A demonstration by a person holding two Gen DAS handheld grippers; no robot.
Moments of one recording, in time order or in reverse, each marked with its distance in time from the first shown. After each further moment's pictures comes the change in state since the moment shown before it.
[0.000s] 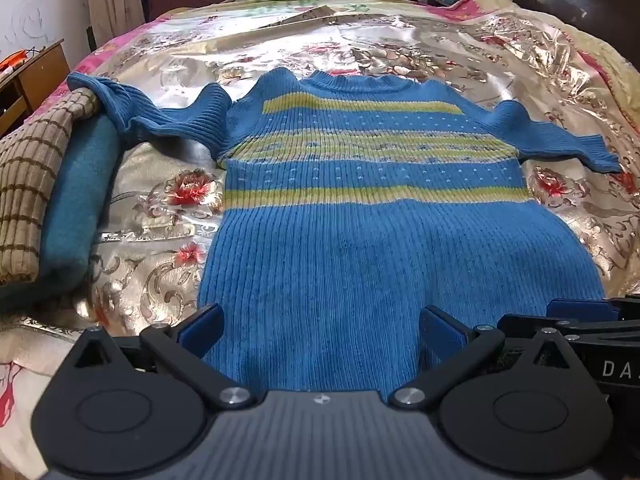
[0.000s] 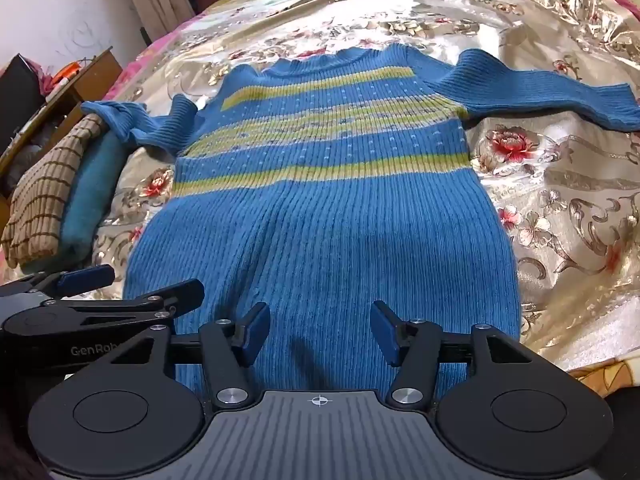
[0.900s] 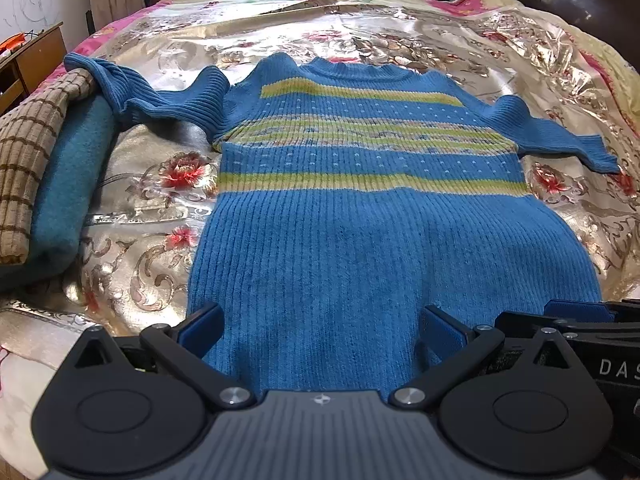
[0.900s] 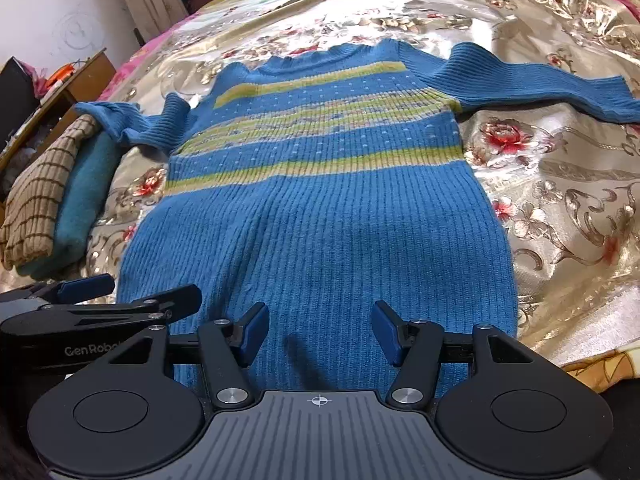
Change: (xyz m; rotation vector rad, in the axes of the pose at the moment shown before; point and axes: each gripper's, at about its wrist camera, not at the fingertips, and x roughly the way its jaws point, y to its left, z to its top) left arm 0.006 0.001 -0.006 -0.024 0.031 -0.025; right arm 0.001 -0.002 -0.005 0.020 0.003 -0.012
